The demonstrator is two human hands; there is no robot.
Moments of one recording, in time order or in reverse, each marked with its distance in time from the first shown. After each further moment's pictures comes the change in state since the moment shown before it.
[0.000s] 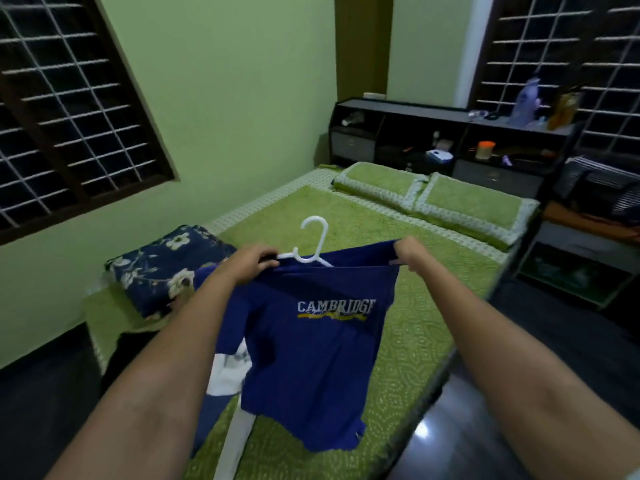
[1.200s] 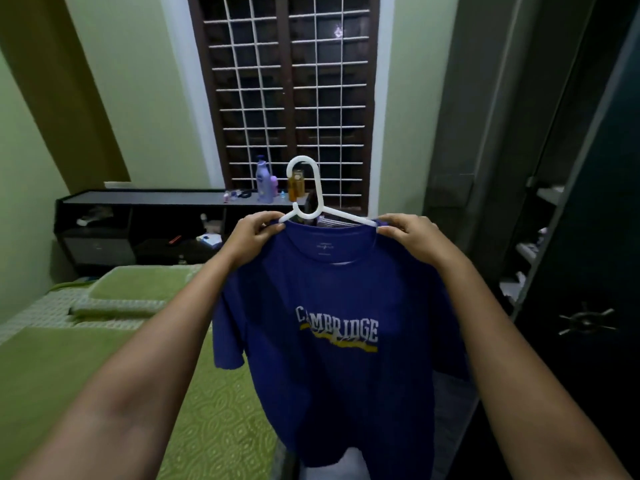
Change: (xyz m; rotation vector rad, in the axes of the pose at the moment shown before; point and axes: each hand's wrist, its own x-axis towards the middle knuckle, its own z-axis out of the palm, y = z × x) left_hand 0.488 0.543 0.125 -0.649 0.029 0.640; right_hand 0.076 0.235 -0.540 -0.249 0.638 -0.155
